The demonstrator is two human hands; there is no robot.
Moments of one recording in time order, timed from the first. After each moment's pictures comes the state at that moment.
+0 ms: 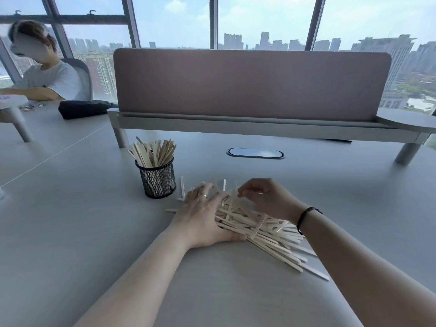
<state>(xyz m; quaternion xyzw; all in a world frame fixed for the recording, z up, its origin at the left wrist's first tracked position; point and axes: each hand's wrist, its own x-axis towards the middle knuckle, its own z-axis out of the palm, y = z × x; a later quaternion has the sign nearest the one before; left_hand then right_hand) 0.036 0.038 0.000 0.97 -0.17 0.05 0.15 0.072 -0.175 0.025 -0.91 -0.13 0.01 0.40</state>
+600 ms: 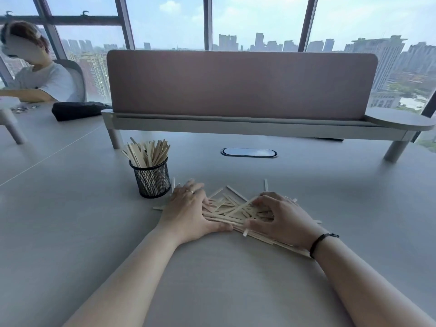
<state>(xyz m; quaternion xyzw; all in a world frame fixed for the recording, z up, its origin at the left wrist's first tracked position) 0.038 0.047 0.002 0.97 -0.15 0.09 0.16 0.028 -0.217 0.001 -0.97 -0.13 -0.03 0.20</state>
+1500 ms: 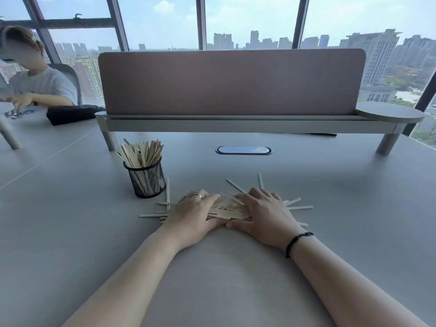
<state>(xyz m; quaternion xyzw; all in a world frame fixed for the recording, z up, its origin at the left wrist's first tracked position) 0.035 0.033 -0.005 0.96 -0.22 0.07 0.13 0.017 -0.186 0.002 -0.97 -0.17 -0.10 0.12</state>
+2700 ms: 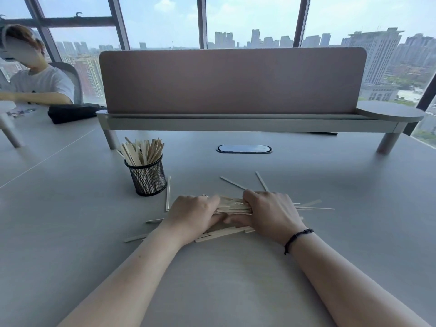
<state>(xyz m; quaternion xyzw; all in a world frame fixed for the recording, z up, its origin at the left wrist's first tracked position) 0.034 0.031 -0.005 0.91 -0.31 0.28 0.03 0.013 -0.189 0.008 -0.96 -0.19 -0.19 0.09</state>
